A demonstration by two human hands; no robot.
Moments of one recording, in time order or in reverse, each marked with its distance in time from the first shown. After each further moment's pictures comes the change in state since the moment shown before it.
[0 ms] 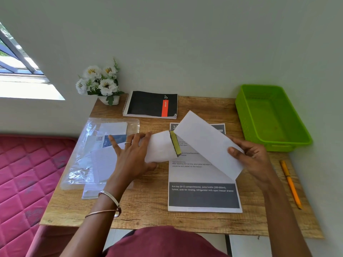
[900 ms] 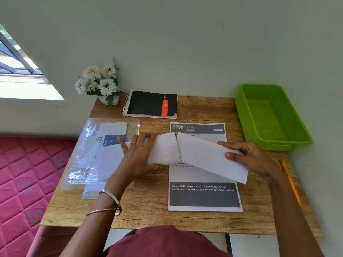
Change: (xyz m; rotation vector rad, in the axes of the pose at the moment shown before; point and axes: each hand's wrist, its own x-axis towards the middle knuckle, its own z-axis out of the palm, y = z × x) left_hand 0.005 0.000 0.005 -0.104 -0.055 0.124; right_hand 0.017 -0.002 -0.014 -0.299 -0.269 0.196
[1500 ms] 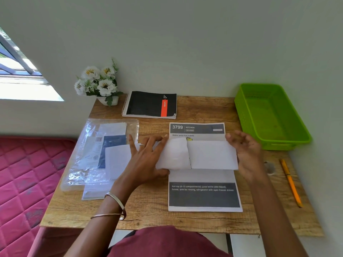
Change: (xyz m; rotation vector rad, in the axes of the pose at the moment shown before) left_hand -0.003 0.022 -0.003 0.032 0.007 0.129; right_hand 0.018 0.003 0.034 0.525 0.600 0.024
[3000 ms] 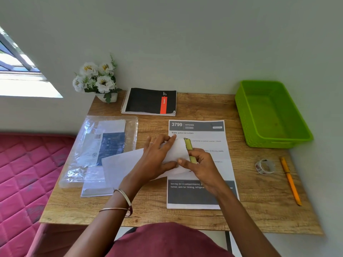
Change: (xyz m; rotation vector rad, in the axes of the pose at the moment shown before) left_hand 0.012 0.018 0.013 -0.272 0.018 0.063; right_hand -0.050 0.044 0.068 -0.252 -0.481 -0.012
